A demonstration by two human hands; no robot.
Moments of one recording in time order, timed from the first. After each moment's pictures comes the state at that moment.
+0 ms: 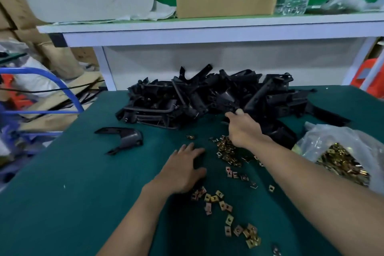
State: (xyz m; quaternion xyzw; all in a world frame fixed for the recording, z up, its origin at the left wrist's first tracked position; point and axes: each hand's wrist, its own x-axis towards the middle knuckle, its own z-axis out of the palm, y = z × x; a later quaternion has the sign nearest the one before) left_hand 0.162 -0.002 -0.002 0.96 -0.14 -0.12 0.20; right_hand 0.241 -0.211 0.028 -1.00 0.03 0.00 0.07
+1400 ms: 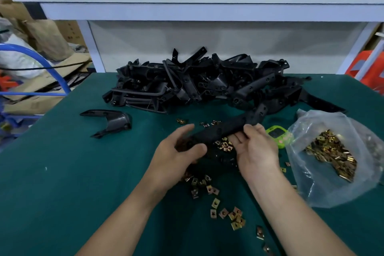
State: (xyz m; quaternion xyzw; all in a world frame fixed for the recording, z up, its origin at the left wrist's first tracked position) left_hand 0.112 -0.015 0.005 0.73 -0.03 -0.05 0.68; right_hand 0.139 -0.202 0.005 -0.35 0.15 -0.12 0.92
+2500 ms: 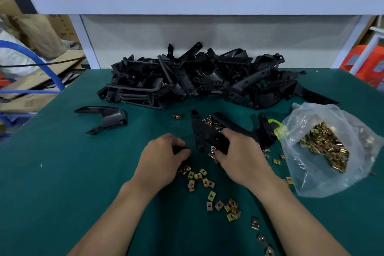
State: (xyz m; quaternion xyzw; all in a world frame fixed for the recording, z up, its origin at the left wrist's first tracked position) left_hand 0.122 -0.004 -0.013 0.93 -0.06 0.05 0.36; right_hand 0.110 -0.217 -0.011 -0.95 -0.03 -0.09 0.28
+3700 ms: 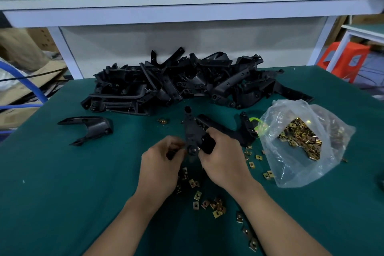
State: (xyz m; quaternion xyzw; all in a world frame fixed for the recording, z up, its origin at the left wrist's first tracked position) left_hand 0.099 -0.035 -0.013 0.85 -0.09 0.11 0.50; right_hand 0.094 -0.203 -0.009 -0.91 0.00 -0.14 0.39
